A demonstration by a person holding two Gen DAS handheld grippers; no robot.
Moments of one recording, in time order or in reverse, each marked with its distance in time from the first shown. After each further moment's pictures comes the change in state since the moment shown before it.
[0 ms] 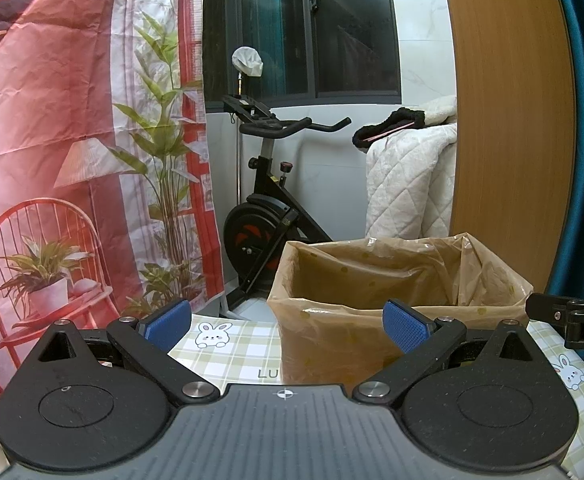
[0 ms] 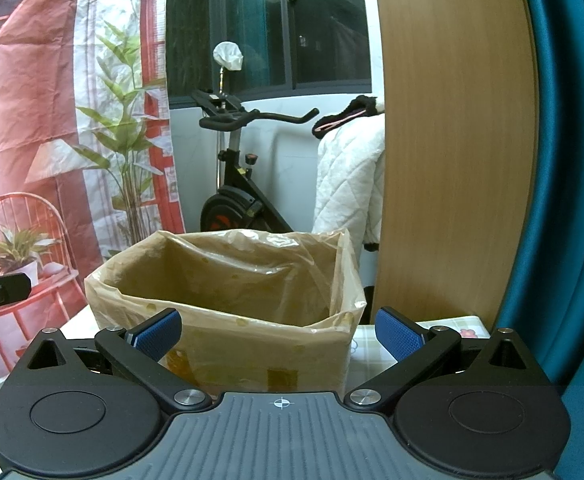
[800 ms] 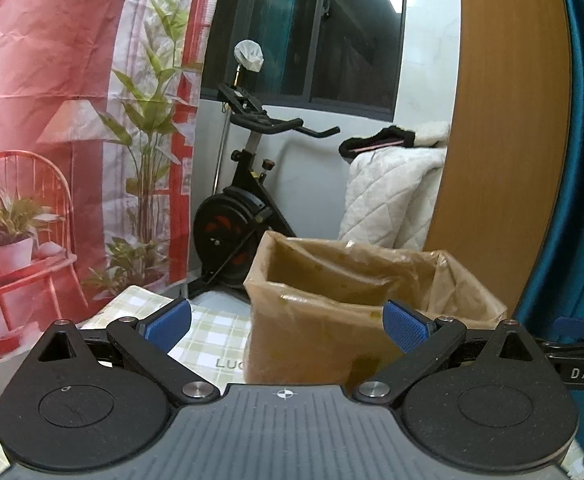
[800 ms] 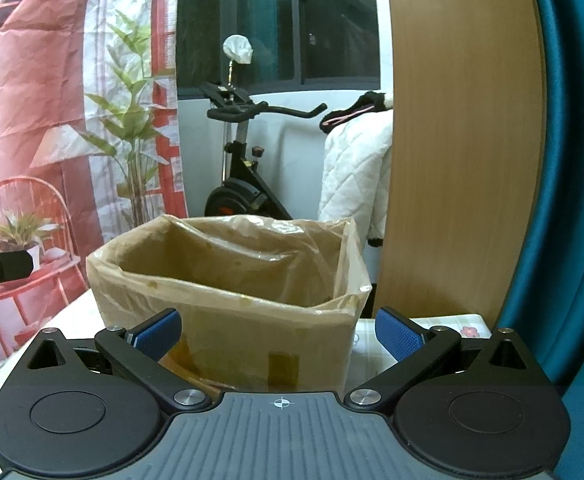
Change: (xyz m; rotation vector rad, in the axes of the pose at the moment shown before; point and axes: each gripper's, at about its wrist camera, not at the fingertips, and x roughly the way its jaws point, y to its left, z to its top) left arm 0.005 0.010 -0.020 -0.146 -0.005 -0.099; right arm 0.002 0.002 -0.018 -0.051 0.015 0.004
